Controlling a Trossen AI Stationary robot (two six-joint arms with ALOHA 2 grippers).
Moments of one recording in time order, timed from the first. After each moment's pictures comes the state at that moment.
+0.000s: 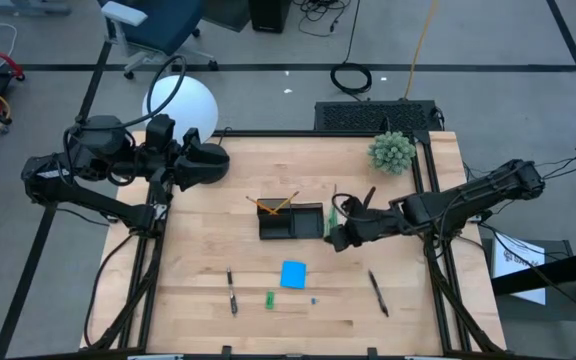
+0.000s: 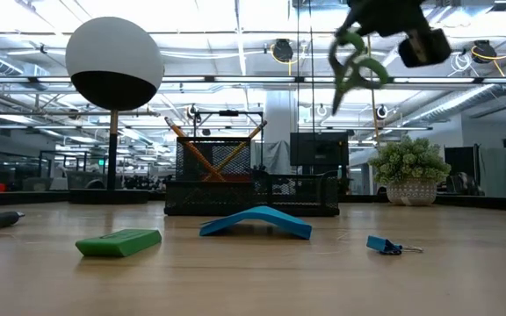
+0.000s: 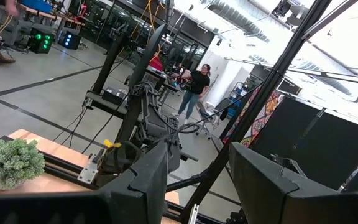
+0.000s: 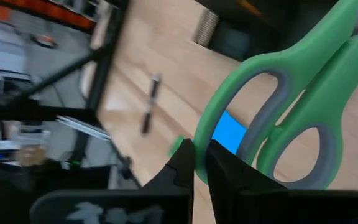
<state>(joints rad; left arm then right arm) -0.07 1.02 1.45 -0.31 0.02 -0.51 0.29 1.27 0.97 -0.39 0.17 1.37</state>
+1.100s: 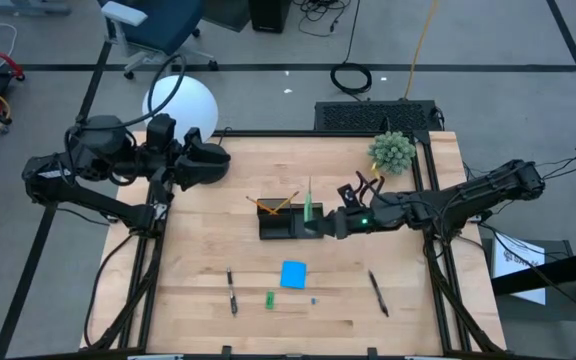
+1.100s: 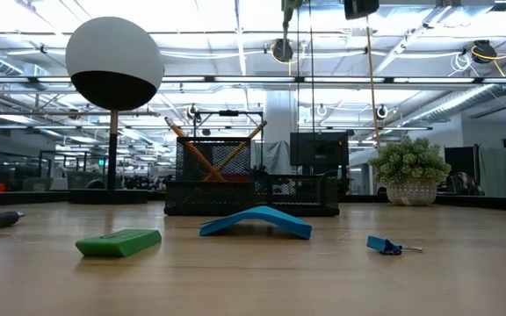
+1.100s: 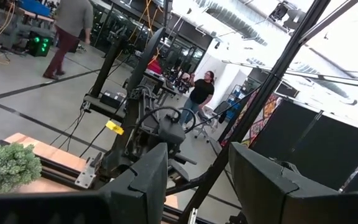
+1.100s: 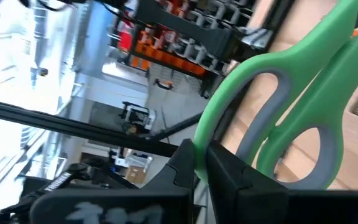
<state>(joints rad) -0.07 1.03 1.45 -0.29 0.02 -0.51 0.26 1.27 0.97 0.14 0.22 1.26</state>
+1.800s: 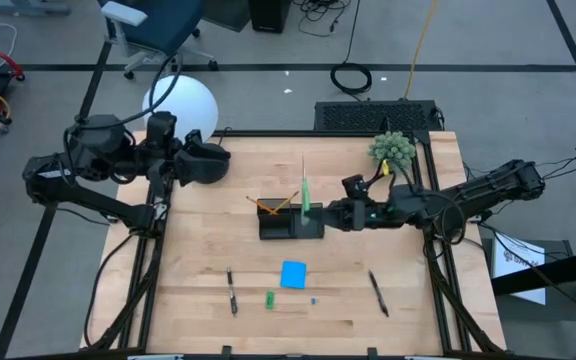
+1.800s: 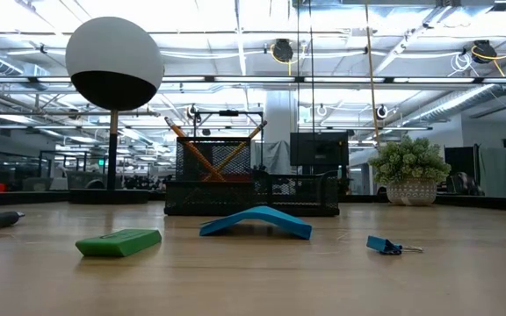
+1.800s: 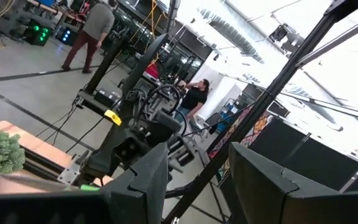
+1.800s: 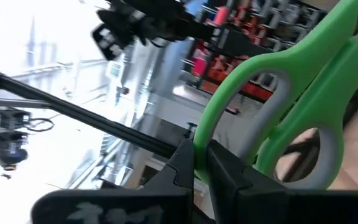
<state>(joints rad) -0.07 1.04 1.45 -0.26 0.00 -0.63 0.26 1.27 0.97 0.49 0.21 1.19</state>
